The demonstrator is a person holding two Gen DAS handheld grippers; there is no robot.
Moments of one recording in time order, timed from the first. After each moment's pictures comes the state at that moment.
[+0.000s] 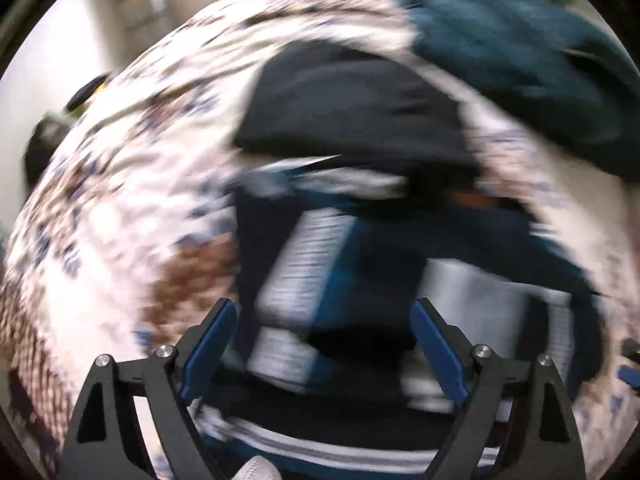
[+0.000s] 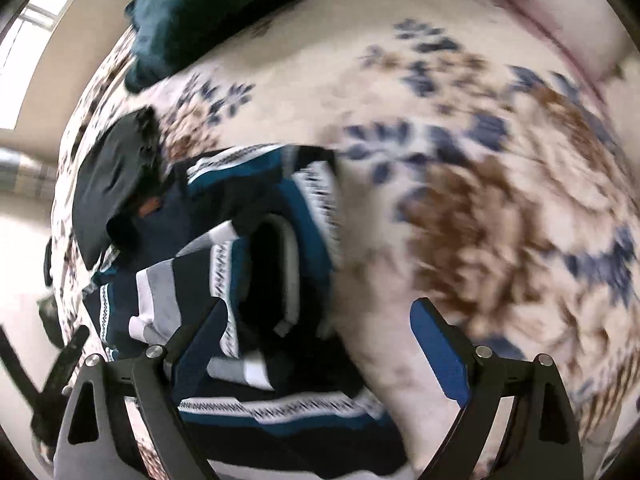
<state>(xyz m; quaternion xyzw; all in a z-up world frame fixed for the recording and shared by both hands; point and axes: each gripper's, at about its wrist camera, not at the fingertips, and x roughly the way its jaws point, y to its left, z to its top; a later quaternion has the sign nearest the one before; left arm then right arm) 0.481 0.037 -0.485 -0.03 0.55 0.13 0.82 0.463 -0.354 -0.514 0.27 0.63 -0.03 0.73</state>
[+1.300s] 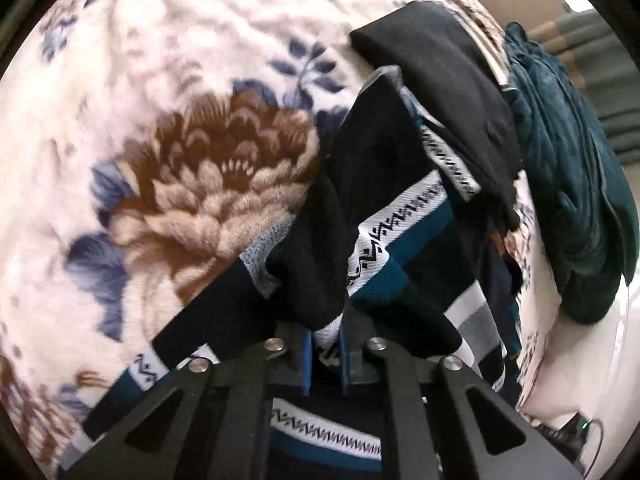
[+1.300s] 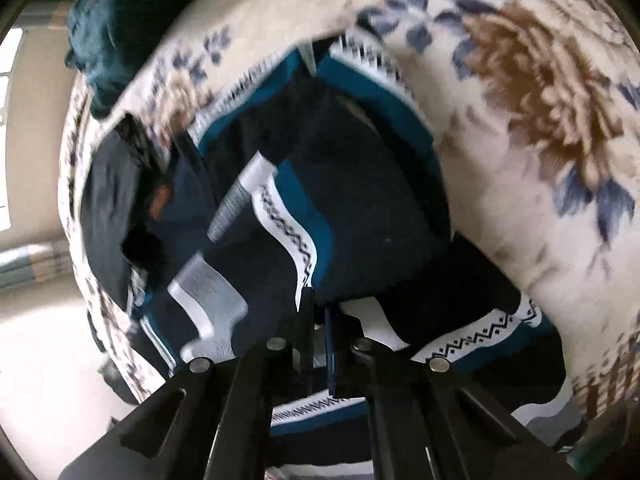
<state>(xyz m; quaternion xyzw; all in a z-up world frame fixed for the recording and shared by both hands) 0.427 0.103 -0.514 -0.35 0.56 0.11 0.74 0.448 -0.283 -0.546 0.43 0.63 -0.10 0.64</state>
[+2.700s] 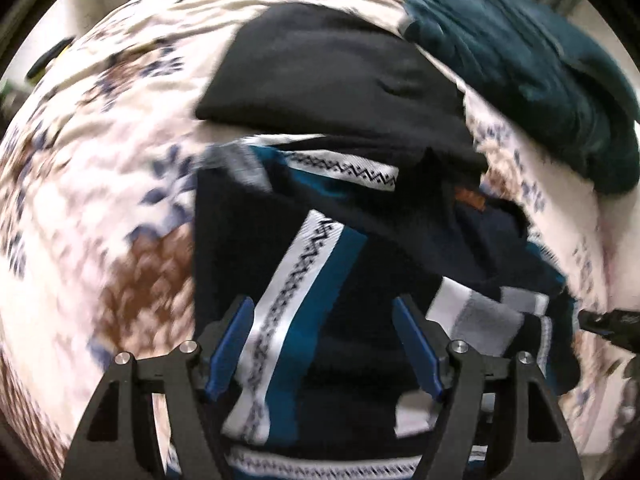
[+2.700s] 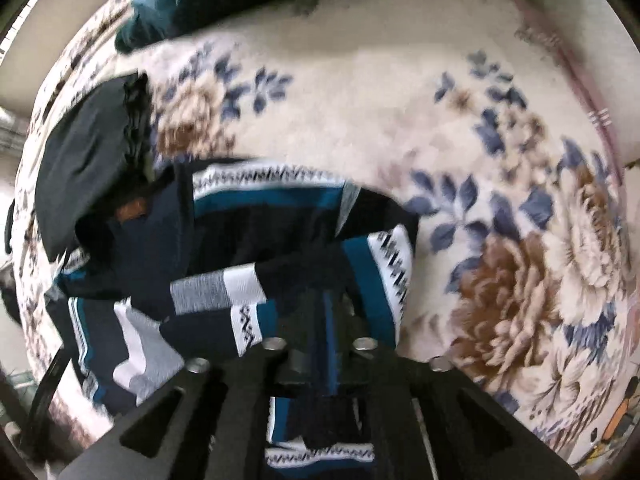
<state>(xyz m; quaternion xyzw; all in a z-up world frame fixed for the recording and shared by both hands) 0.509 0.038 -0.500 -0.09 0.59 0.03 0.80 0.556 -0.305 -0.523 0.17 0.68 -0.04 0.71</state>
